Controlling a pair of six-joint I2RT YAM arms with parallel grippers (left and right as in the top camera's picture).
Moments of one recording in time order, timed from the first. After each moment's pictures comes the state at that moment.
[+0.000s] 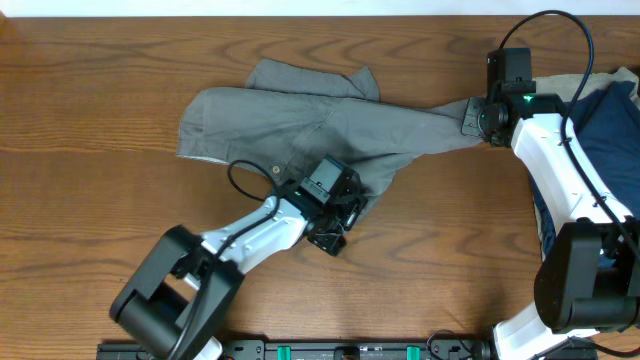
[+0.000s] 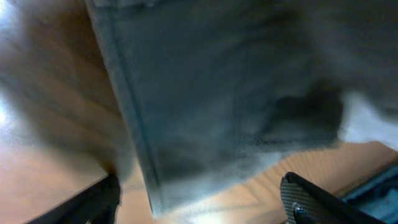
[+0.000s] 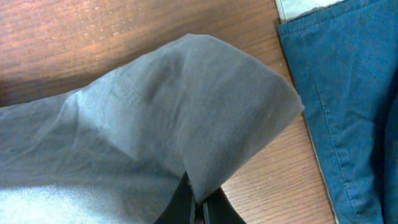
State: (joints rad) left arm -0.68 1.74 0.88 -0.29 0.34 -1.71; right arm 0.04 1.77 1.34 -0.70 0.18 0.29
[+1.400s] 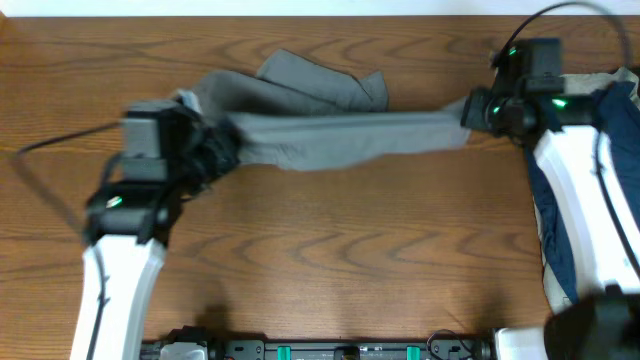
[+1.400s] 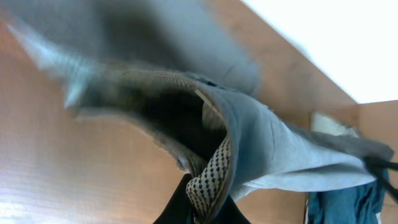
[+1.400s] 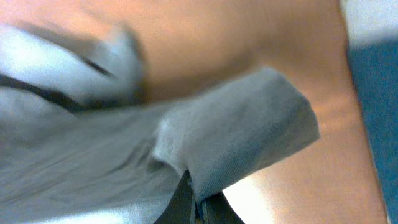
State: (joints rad) left arm -0.04 1.13 1.17 -0.77 0.32 -0.60; right arm 0.04 1.55 1.44 -0.81 -0.13 0.27
